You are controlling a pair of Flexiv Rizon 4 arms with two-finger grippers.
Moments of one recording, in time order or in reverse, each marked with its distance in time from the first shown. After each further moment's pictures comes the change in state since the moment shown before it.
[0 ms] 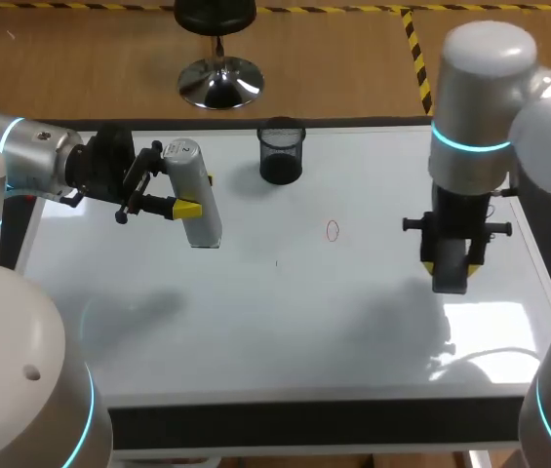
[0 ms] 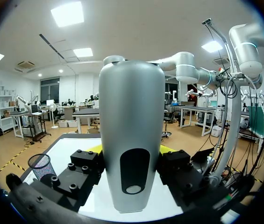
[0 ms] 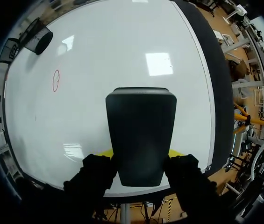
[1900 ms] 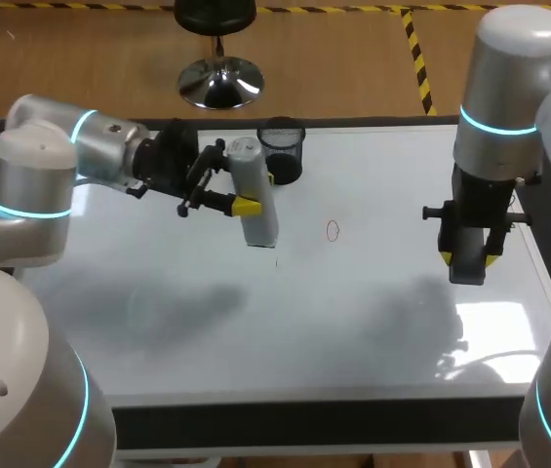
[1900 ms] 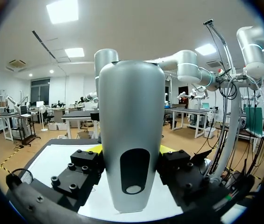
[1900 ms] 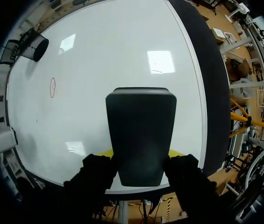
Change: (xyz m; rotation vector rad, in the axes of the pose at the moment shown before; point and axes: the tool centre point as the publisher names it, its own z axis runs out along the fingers) left arm -0.026 0.001 0.086 0.023 0.109 0.000; right arm -0.022 0.012 -0.009 0.020 0.026 -0.008
